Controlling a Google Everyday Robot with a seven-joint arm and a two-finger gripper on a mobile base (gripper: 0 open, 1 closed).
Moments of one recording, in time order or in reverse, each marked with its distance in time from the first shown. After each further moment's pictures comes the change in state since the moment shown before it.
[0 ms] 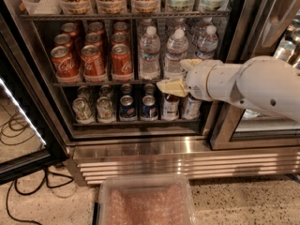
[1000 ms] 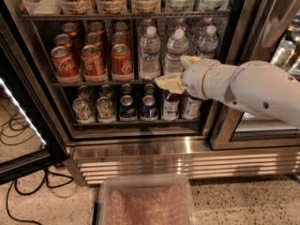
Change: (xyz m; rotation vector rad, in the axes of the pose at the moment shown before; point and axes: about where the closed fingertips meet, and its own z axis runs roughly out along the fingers) arm -0.005 -0.008 0.011 0.053 -0.048 0.009
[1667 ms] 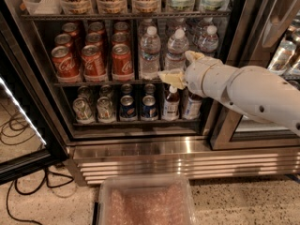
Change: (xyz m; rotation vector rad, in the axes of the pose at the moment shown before) arm -0.003 -0.022 0.007 0.099 -0.046 -0.003
